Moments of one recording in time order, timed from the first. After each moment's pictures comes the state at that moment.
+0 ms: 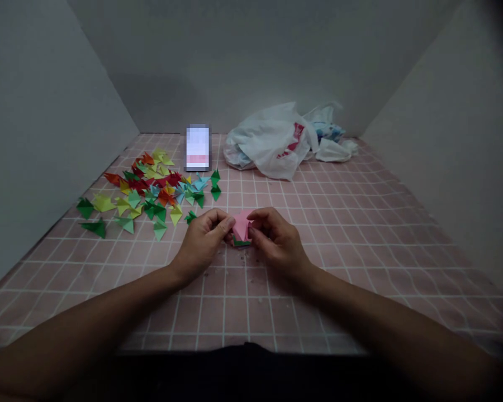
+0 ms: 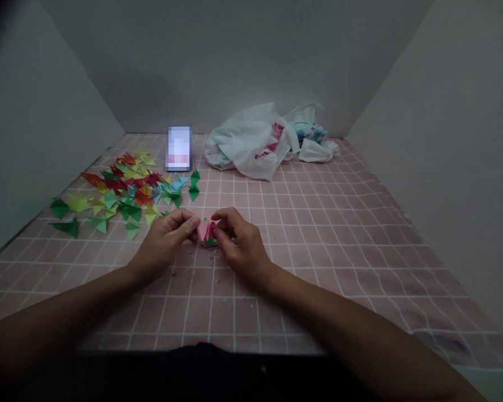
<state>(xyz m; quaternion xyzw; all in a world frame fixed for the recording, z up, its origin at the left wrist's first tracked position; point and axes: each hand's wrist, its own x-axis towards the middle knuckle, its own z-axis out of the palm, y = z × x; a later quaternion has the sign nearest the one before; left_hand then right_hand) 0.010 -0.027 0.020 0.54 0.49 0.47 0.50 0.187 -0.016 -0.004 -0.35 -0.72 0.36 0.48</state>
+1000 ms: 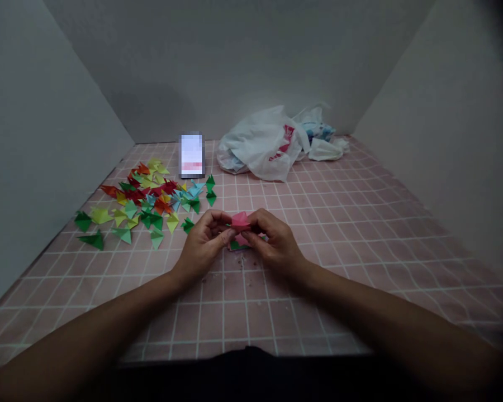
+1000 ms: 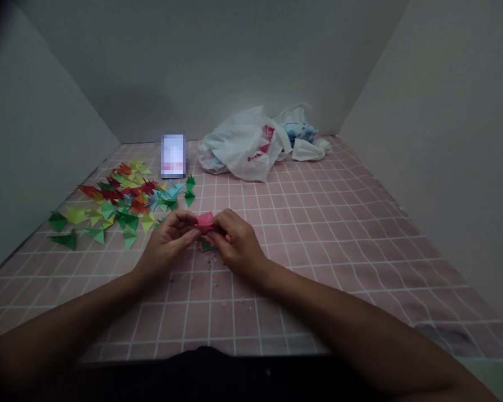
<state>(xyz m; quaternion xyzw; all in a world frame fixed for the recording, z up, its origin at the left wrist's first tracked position) 0.012 -0.023 0.007 0.53 0.42 0.51 0.53 0.190 -0.008 0.003 -0.32 -0.77 0.29 0.47</state>
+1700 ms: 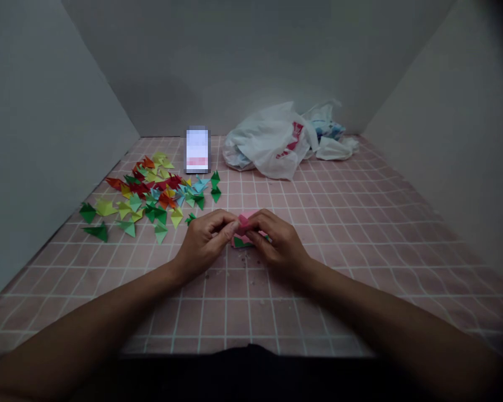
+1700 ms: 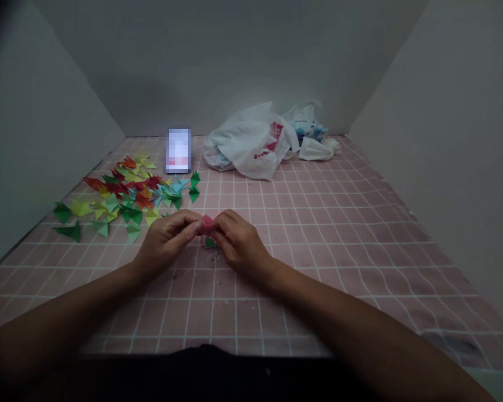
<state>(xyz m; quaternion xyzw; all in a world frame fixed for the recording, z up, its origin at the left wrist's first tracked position) 0.000 -0.022 0.020 0.75 0.42 0.42 0.29 0.192 -0.008 0.005 -0.28 -0.82 0.25 0.44</state>
